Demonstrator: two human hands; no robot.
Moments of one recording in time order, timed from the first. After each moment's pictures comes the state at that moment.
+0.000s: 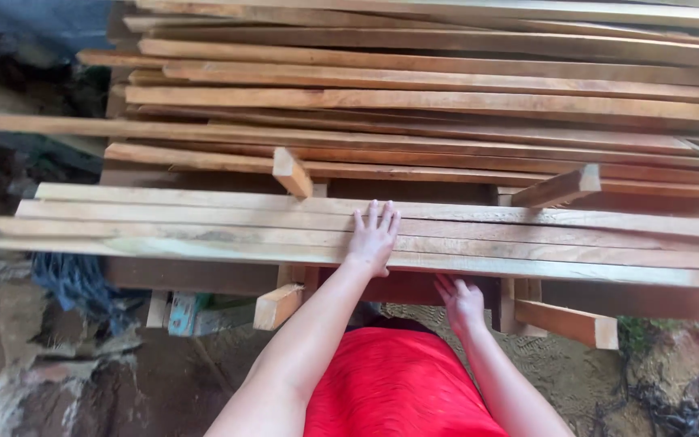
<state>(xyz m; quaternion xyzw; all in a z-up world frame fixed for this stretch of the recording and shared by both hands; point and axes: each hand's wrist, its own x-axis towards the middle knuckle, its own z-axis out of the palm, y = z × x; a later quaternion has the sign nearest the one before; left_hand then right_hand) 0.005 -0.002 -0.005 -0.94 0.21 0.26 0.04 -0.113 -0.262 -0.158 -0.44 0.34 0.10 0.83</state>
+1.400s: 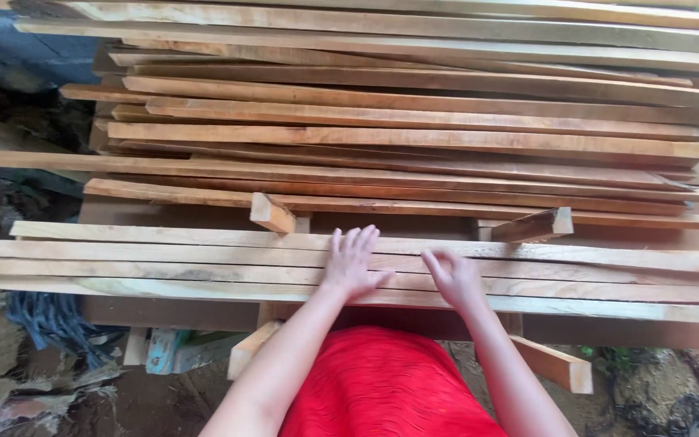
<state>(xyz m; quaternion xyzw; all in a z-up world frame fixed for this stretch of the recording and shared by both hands) 0.023 0.011 -0.069 -0.97 0.14 0.18 -0.12 0.031 -0.231 0.015 -0.92 0.01 0.17 0.35</state>
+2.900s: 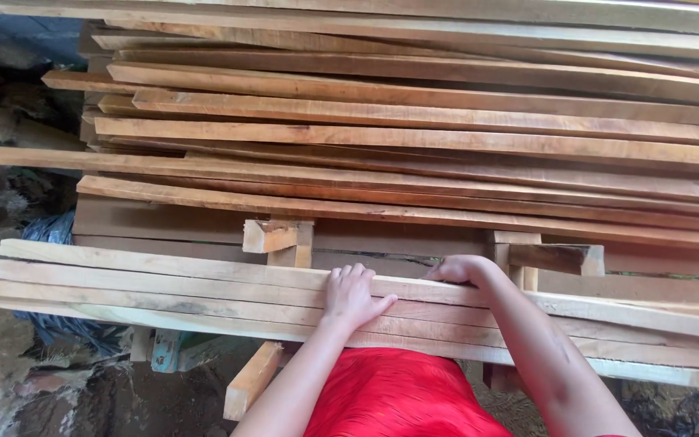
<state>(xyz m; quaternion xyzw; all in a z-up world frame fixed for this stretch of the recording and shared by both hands) 0.016 0.006 -0.008 -0.95 0.01 0.27 -0.18 0.118 -0.282 -0.197 -0.72 -0.19 0.64 0.18</state>
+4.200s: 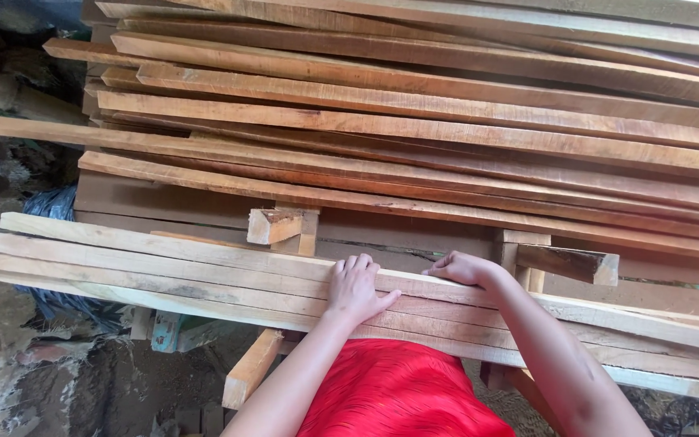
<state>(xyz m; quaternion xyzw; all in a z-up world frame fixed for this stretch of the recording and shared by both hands) 0.012 0.005 -0.007 -0.95 0.01 0.26 -0.18 0.117 -0.256 -0.112 -0.75 -0.07 0.62 0.22</state>
